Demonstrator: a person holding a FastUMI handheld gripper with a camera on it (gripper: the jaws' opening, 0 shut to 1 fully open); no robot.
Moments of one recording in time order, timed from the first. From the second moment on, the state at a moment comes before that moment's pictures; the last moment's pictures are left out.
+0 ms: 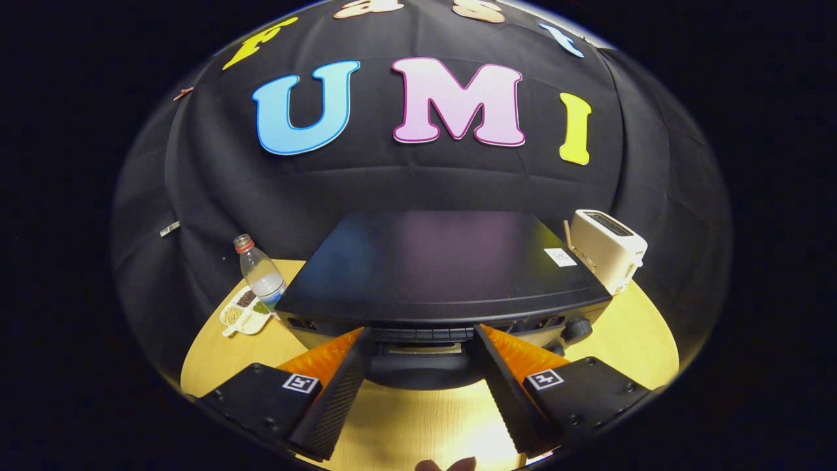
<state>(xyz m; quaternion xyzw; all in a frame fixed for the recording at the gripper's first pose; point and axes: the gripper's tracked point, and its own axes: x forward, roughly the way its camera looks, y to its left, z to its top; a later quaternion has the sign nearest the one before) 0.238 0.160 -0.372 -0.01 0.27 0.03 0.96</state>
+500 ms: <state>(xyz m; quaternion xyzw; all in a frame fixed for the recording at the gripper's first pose) 0.158 0.151 -0.413 -0.03 0.30 0.02 0.95</state>
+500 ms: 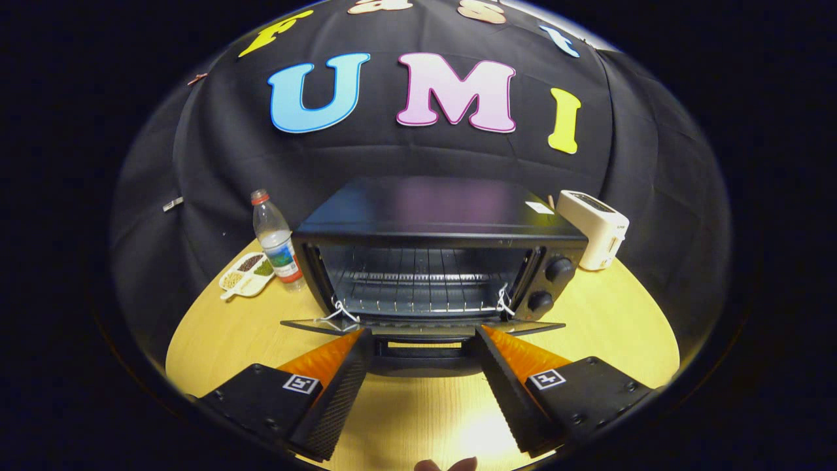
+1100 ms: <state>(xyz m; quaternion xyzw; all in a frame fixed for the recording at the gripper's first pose) 0.089 0.138 -0.466 -0.02 0.39 0.03 0.92</state>
